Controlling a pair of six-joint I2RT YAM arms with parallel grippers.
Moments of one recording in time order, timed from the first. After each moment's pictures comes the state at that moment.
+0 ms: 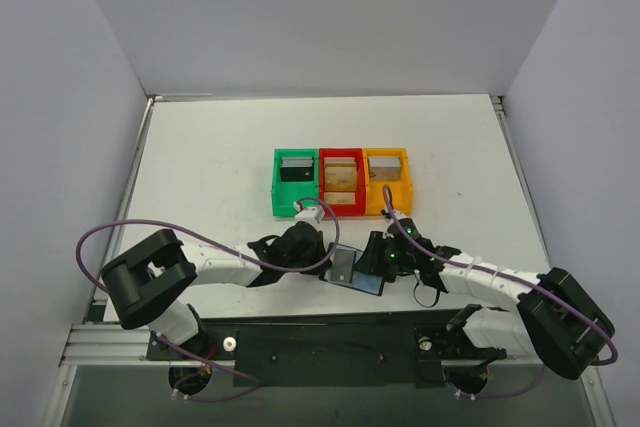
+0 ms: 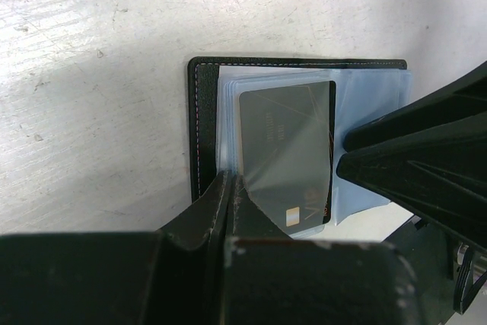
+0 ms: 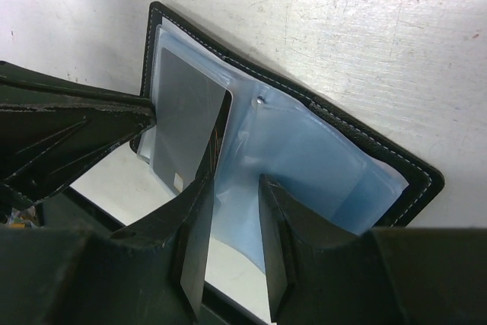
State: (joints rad) left arm -1.00 1.55 0.60 0.21 -0.09 -0.84; right arm 0.68 1.17 0.32 0.04 -0.16 0.76
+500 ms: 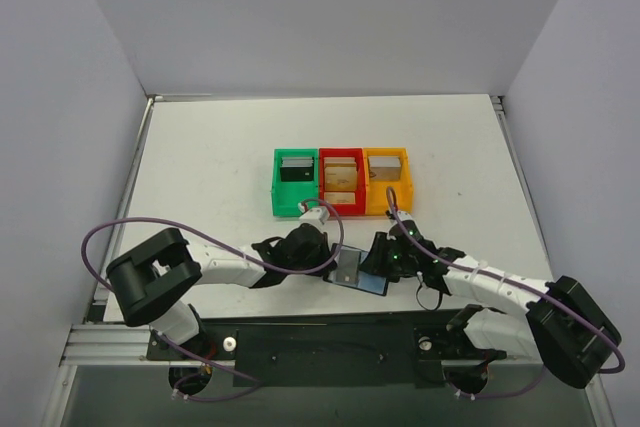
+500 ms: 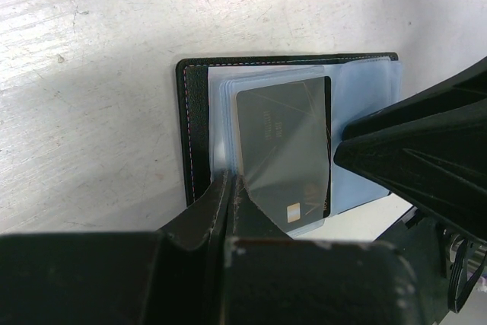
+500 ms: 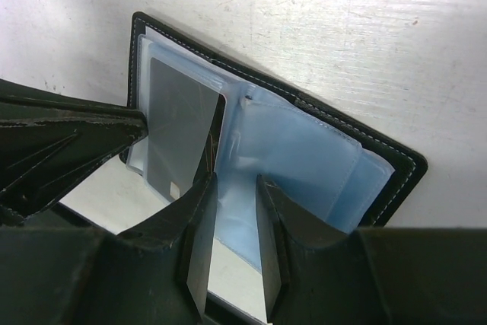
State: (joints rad) left arm -1.03 1.57 0.60 0.25 -0.10 -0.85; right arm 0.68 1.13 0.32 -0.02 -0.09 0.76
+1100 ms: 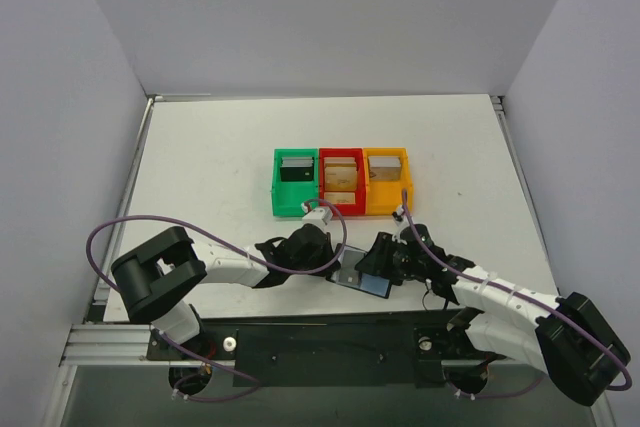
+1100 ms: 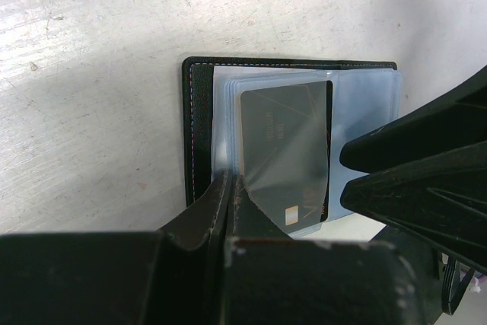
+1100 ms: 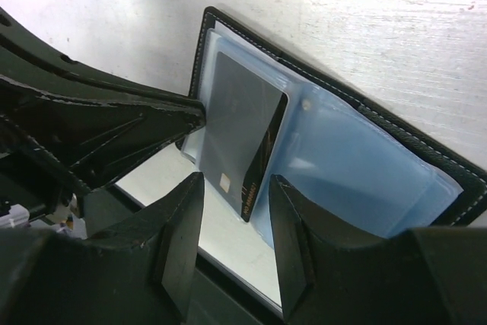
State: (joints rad) left arm -1.04 1.60 0.62 0.27 -0.09 -0.86; right arm 0.65 1.02 0.23 0.08 -0.21 0.82
